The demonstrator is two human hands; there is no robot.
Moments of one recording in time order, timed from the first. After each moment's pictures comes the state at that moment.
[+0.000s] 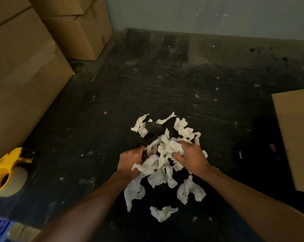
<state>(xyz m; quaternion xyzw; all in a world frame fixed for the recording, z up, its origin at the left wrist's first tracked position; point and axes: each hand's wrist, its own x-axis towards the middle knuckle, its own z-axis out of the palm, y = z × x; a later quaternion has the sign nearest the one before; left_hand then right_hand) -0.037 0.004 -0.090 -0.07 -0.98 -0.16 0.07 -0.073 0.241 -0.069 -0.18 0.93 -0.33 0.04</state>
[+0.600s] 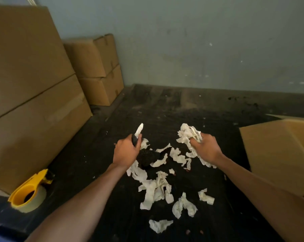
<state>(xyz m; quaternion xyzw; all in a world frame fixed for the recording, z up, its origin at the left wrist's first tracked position) -0.047 0.010 0.069 0.08 -0.93 -0.30 0.18 -0.074 0.289 0.097 -0.01 0.88 -0.48 0.04</state>
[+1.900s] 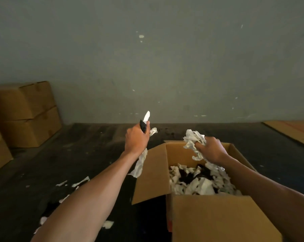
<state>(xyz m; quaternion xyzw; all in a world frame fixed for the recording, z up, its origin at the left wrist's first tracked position) -0.053 0.426 0.215 -0.06 -0.87 -0.40 0.29 0.006 0.679 0.210 0.07 0.93 -0.35 -0.12</state>
